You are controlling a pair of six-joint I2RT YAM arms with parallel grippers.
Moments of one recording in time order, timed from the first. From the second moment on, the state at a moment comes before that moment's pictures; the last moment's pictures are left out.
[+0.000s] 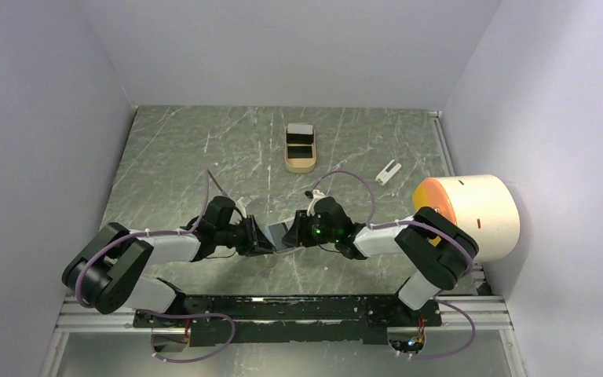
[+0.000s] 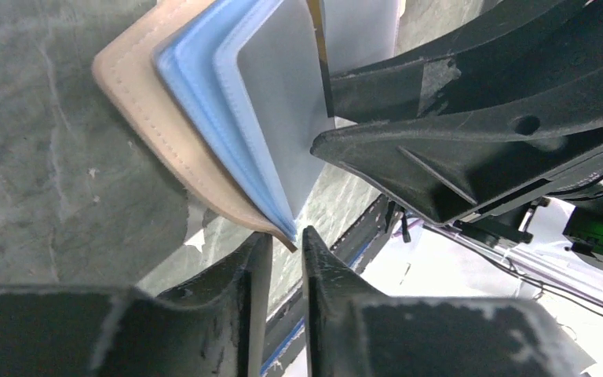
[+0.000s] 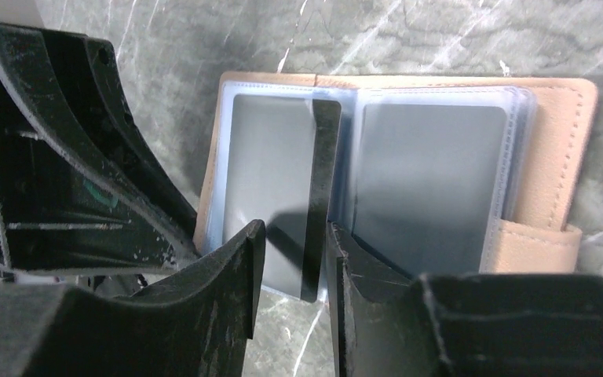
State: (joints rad) left arm -0.57 1.39 0.35 0.31 0.57 -1.00; right arm 0.82 1.61 0.51 0.51 -0.22 0.69
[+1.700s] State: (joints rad) left arm -0.57 1.43 0.39 0.38 0.59 -0.95; right arm 0.75 1.44 0.47 0.38 -0.26 0.70
